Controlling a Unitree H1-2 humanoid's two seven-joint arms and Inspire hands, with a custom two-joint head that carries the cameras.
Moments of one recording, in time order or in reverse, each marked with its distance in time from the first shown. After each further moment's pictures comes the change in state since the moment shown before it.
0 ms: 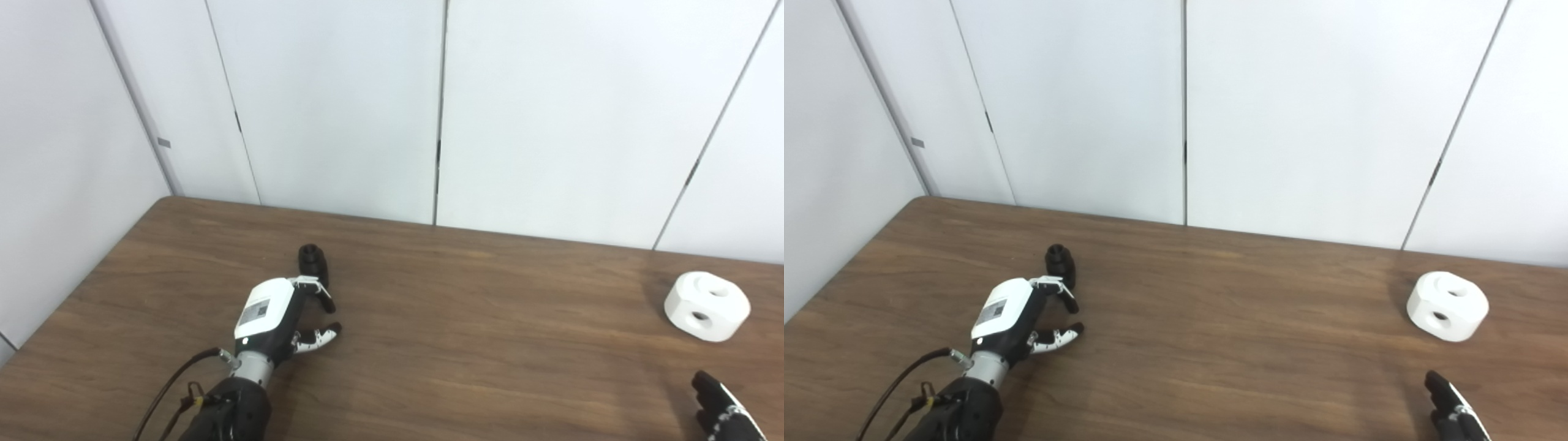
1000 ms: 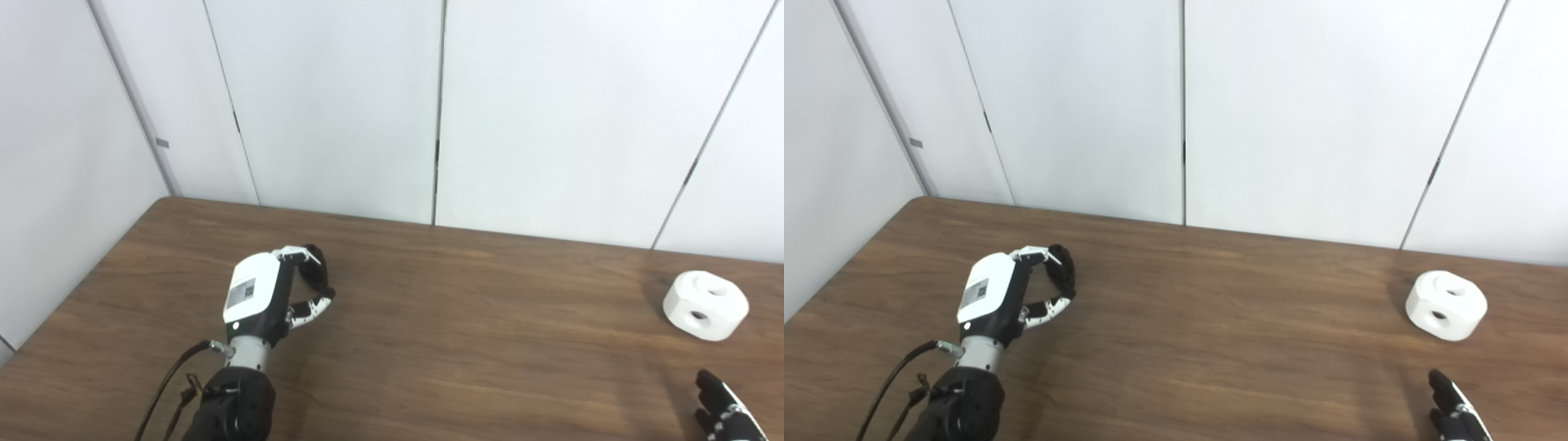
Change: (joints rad) left arm -0.005 -0.093 0.116 -0.130 0.103 0.035 0.041; right arm -0.006 -0.001 -0.002 0.001 0.008 0.009 0.001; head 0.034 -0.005
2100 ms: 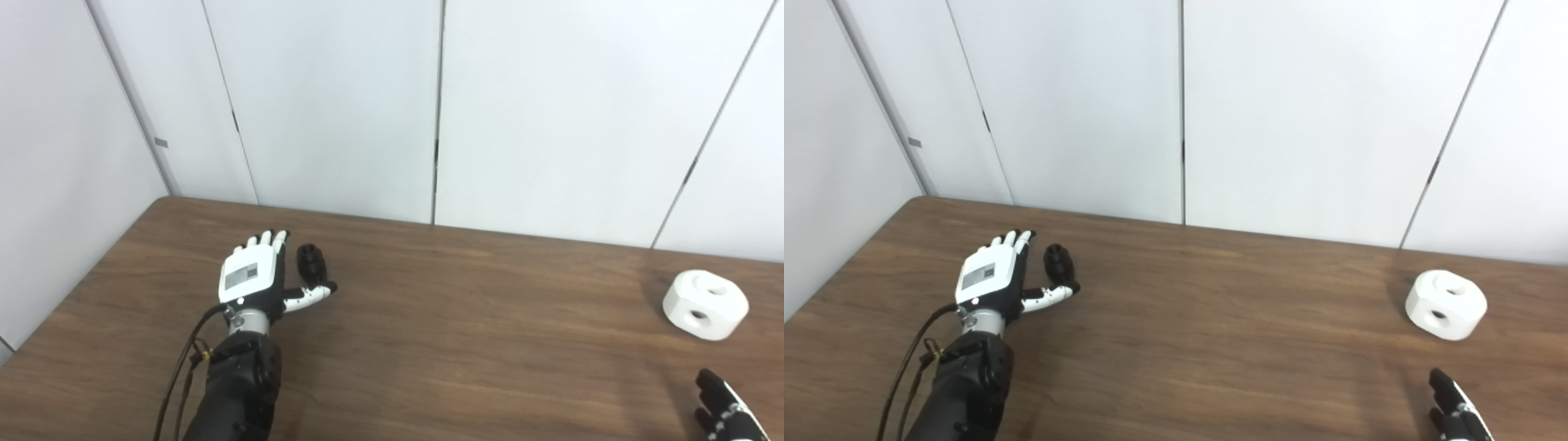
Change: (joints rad) left arm -0.135 -0.048 0.068 0.124 0.365 0.249 -0.323; right arm -0.001 -0.005 0.000 0.001 0.004 0.002 0.001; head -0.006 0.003
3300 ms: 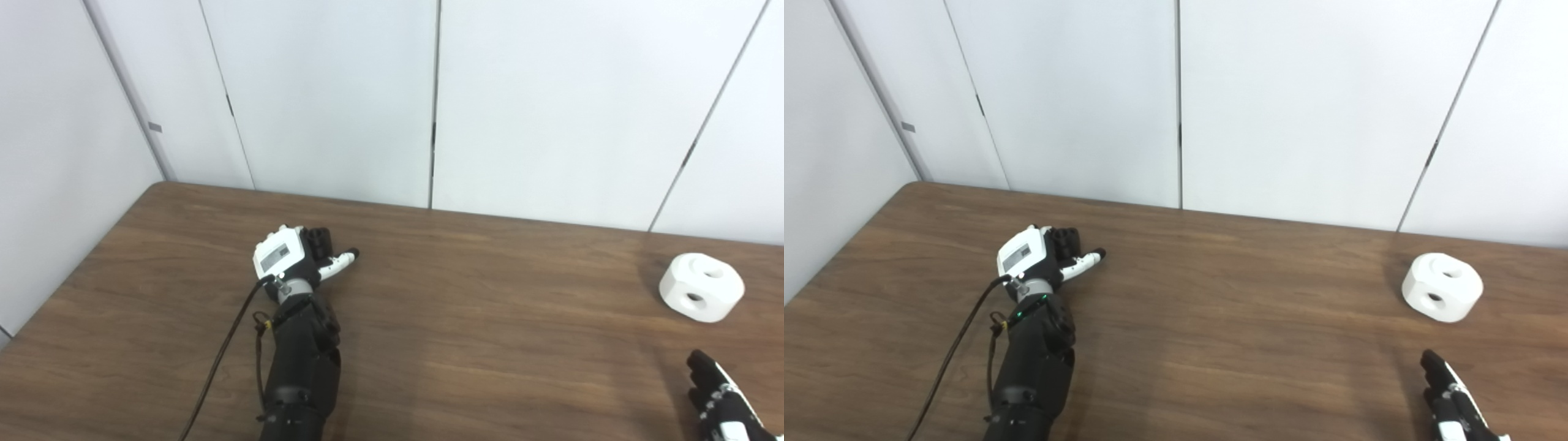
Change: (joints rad) left arm -0.231 -0.263 0.266 0.400 0.111 0.002 0.188; right arm -0.003 0.000 0.013 0.006 -0.011 -0.015 0.000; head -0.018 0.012
